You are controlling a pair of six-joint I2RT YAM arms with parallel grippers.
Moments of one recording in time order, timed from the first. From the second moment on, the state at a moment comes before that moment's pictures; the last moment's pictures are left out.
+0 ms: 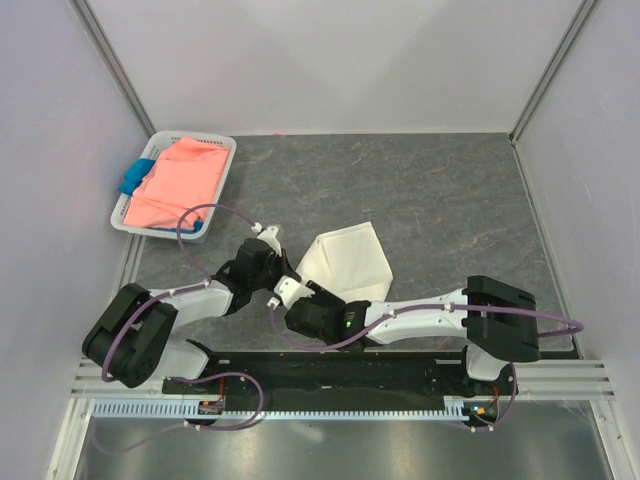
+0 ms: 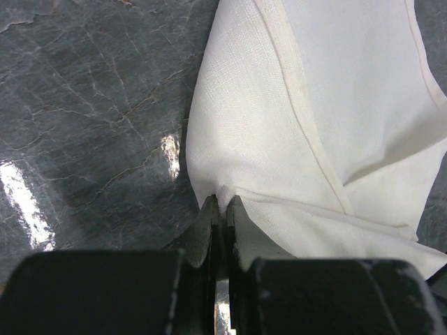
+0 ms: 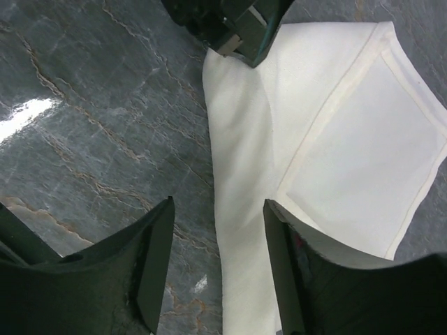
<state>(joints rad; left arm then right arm) -0.53 1.36 0.41 0.28 0.16 -0.51 1.38 1.67 0.99 -0.22 0.60 0.13</state>
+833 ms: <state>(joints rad) -0.53 1.36 0.41 0.27 0.17 -0.51 1.27 1.75 0.94 -0.12 0.46 0.06</state>
